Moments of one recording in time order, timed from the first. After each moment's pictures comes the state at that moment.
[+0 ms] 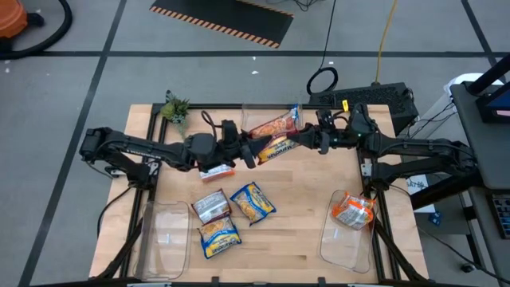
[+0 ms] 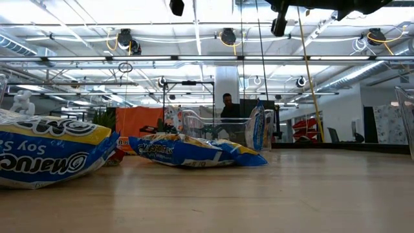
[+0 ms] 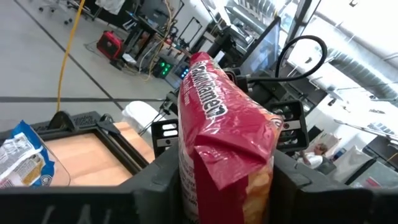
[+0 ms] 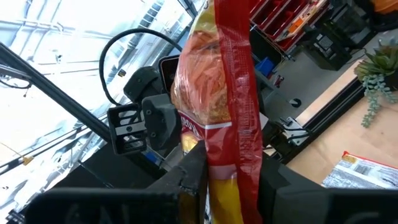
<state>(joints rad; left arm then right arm) -0.09 1.48 1.14 0.46 -0.47 -0.61 -0.24 1.01 0.68 0.48 -0.26 0.93</state>
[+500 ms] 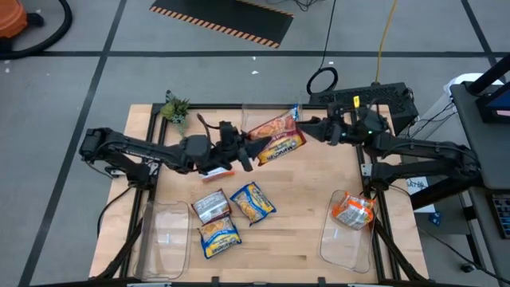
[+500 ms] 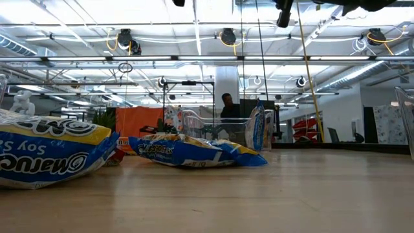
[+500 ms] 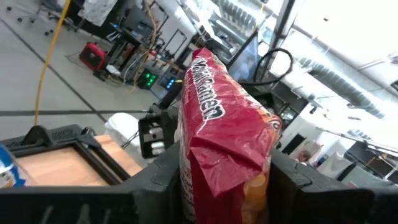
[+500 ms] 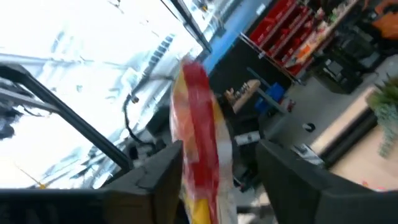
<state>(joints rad) -0.12 1.48 1.14 0.55 -0.46 -0.57 -0.28 0.95 0.68 0.53 -0.23 0.99</state>
